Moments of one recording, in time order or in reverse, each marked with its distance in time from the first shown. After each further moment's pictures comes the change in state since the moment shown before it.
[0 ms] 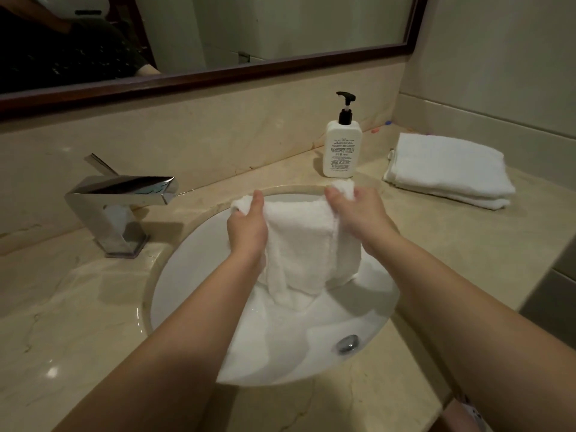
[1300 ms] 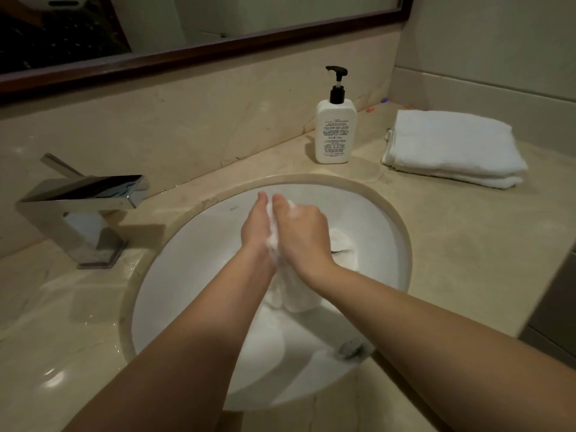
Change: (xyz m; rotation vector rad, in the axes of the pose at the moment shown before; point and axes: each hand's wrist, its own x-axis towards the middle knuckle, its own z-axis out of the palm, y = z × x) left_hand 0.013 -0.019 0.033 -0.271 -0.285 -0.391; right_hand -0.022 0.016 0.084 -0.046 0.032 -0.035
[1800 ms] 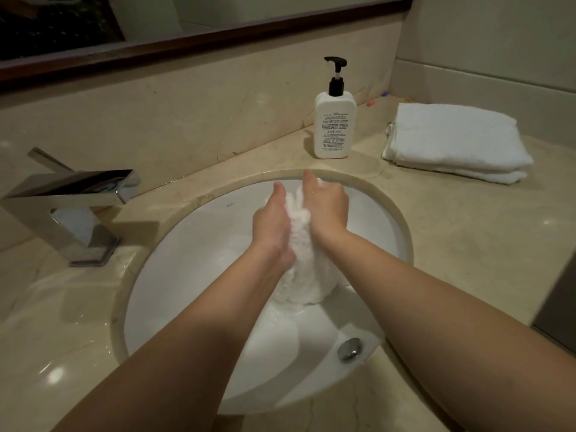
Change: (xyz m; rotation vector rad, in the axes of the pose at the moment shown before) left_hand 0.002 -0.013 0.012 0.139 0.060 0.080; right_hand 0.047 0.010 -0.018 0.102 0.177 0.109
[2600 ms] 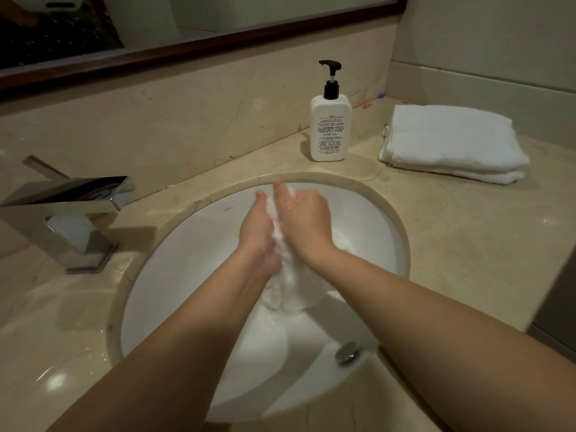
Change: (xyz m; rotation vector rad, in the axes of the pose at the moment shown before) left_hand 0.004 0.005 -0.009 -0.099 -0.044 -0.032; right_hand -0.025 -0.005 0.006 -0.090 -0.136 -0.176
